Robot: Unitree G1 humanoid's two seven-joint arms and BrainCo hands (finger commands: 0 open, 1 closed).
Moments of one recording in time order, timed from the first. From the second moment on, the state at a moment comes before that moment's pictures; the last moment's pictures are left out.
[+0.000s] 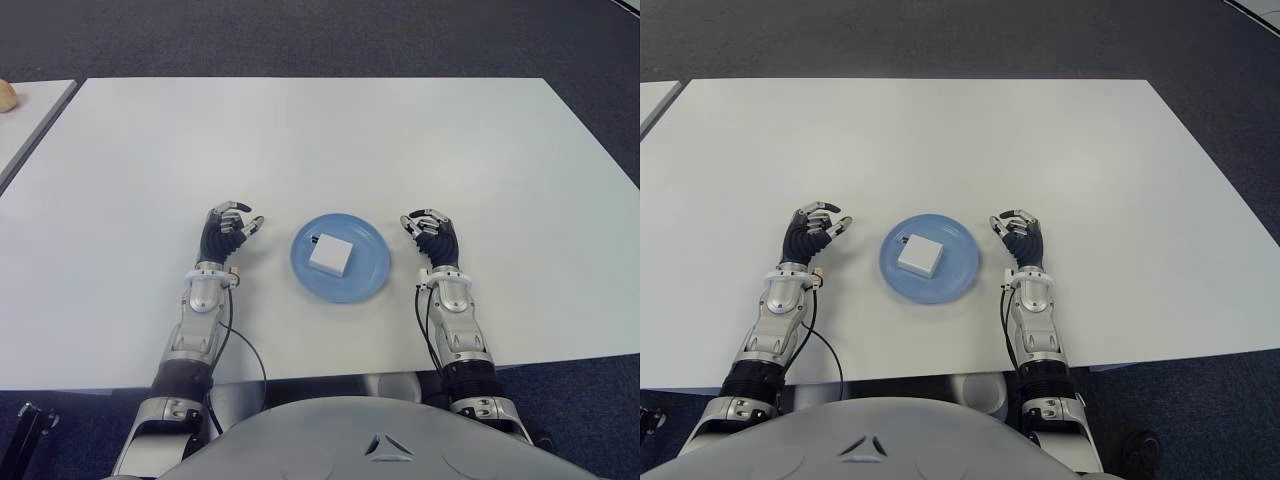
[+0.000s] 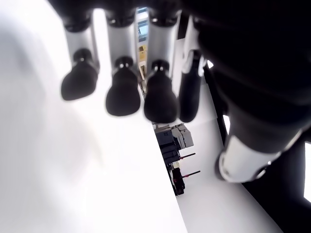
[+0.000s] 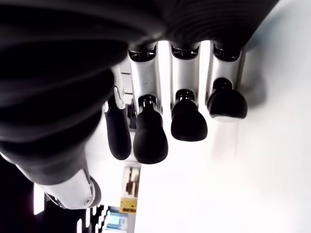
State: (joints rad) left arm 0.02 0.14 0.04 0.33 0.16 -0.26 0.14; right arm -0.03 -0.05 -0.06 0.28 -0.08 -0.11 -0.15
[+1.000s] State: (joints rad) left arm 0.02 0.15 0.04 0.33 0.16 -0.26 0.14; right arm -0.03 -0.05 -0.06 0.34 -0.09 -0.17 -0.16
